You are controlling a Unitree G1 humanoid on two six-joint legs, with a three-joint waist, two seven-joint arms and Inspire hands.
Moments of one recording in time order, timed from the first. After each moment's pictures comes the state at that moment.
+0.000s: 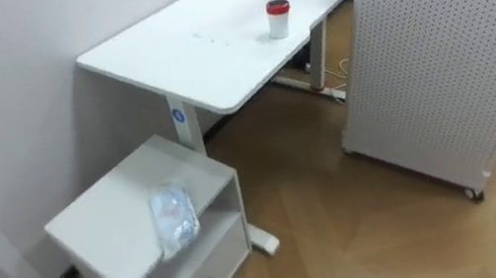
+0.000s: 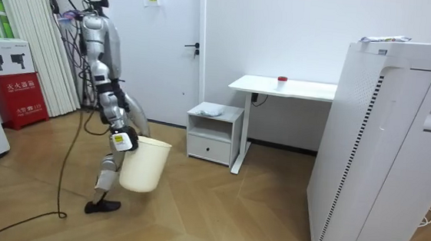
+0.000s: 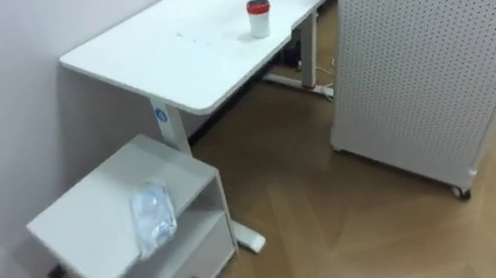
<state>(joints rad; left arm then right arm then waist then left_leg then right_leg) 0.24 0.18 0.16 1.20 0.09 0.02 0.10 0.12 -0.26 0.00 1.26 0.42 0.00 0.06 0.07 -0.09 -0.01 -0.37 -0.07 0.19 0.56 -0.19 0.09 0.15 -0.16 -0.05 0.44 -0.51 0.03</state>
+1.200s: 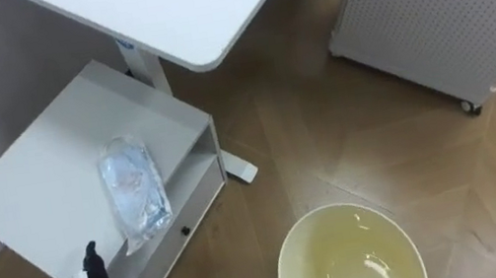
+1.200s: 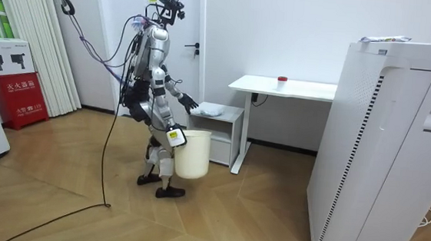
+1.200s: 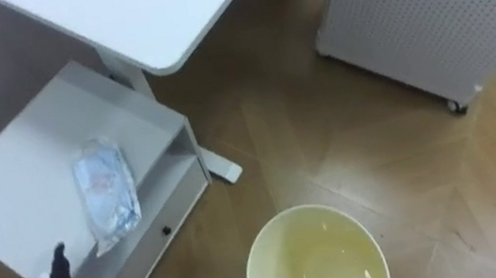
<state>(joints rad) -0.39 0.22 -0.07 1.10 0.08 -0.21 0.51 -0.19 -0.25 0.21 1.20 0.53 -0.18 0.00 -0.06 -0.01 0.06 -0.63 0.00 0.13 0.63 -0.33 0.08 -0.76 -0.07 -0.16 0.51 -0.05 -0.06</state>
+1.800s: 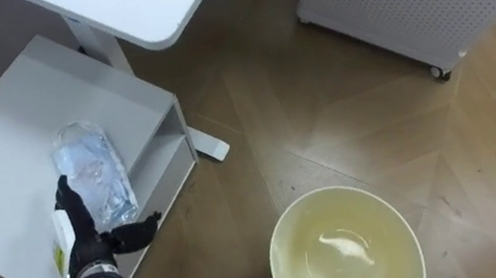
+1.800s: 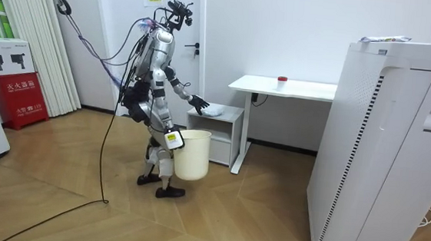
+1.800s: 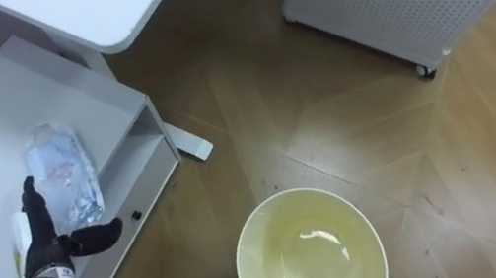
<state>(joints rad) -0.52 0.25 -0.10 1.10 0.07 -0.26 0.63 -0.20 -0.26 0.27 1.13 0.55 -0.18 -0.02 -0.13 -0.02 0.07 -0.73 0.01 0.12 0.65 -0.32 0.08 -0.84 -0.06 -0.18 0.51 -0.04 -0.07</state>
